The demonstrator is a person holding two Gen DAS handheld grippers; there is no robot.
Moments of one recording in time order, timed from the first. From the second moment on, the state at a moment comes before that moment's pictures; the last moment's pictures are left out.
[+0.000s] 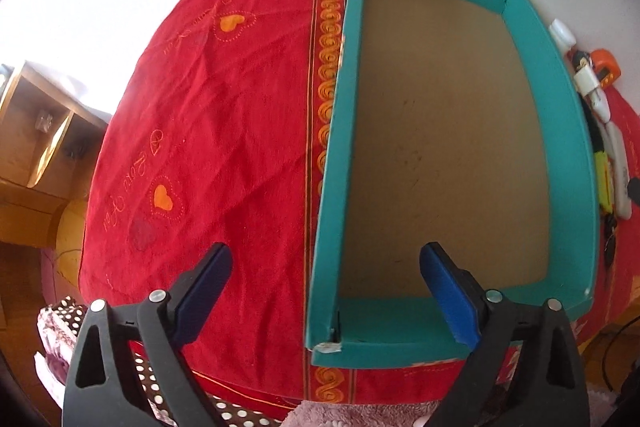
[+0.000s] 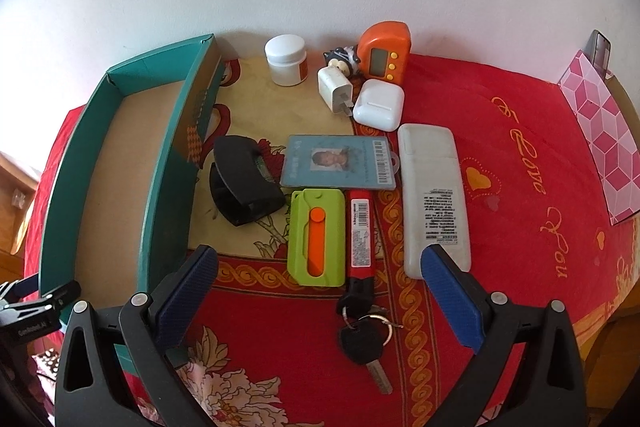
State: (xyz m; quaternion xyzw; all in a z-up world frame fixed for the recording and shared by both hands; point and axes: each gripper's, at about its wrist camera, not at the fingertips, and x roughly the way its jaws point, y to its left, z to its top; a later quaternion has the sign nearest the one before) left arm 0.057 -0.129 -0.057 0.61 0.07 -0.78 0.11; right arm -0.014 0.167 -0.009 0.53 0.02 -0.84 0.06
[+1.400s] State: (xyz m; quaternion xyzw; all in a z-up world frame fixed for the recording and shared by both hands) left arm 0.059 -0.131 -0.073 0.63 0.09 -0.76 0.07; right arm -0.048 0.178 -0.054 0.62 0.00 -0.77 0.15
